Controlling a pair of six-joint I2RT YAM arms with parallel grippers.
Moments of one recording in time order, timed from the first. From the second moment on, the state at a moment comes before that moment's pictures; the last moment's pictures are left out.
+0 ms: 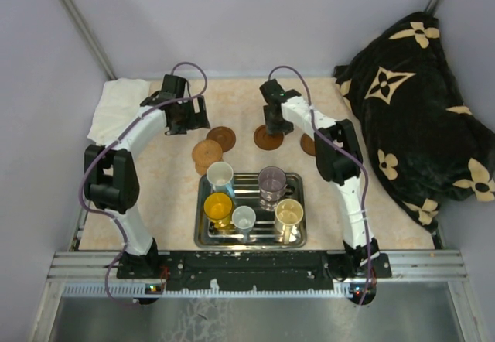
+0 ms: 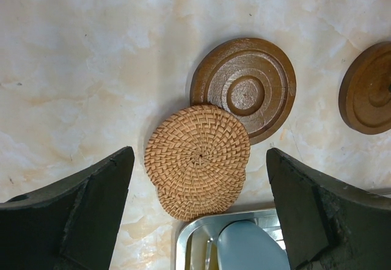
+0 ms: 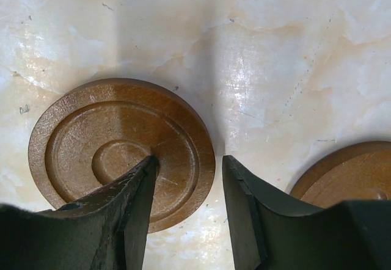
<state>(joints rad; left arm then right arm) -0.23 1.82 1.47 -0.58 0.04 -0.37 0.47 2.32 1.94 -0.80 0.22 0.29</state>
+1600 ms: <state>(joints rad) -0.23 2.08 1.59 -0.54 0.05 -0.37 0.51 2.43 2.42 -0.98 0.16 0.21</state>
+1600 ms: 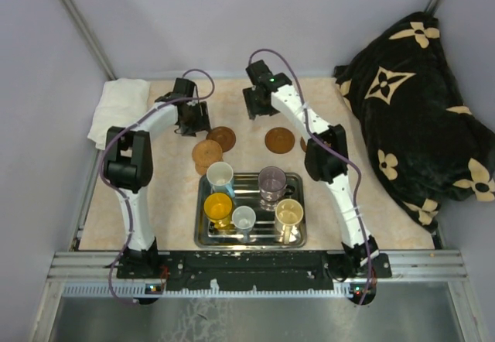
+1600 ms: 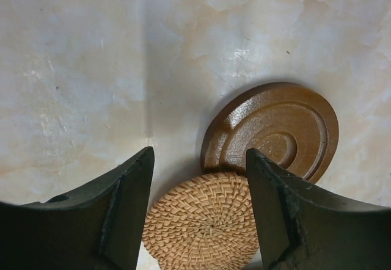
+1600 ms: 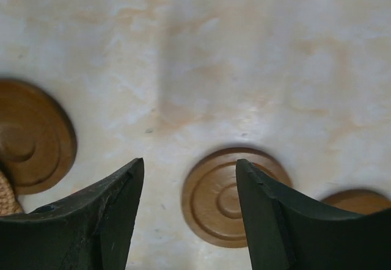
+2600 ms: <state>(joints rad) -0.33 2.27 1.85 -0.85 -0.13 -0.26 0.59 2.53 2.41 -0.96 0.13 0.18</state>
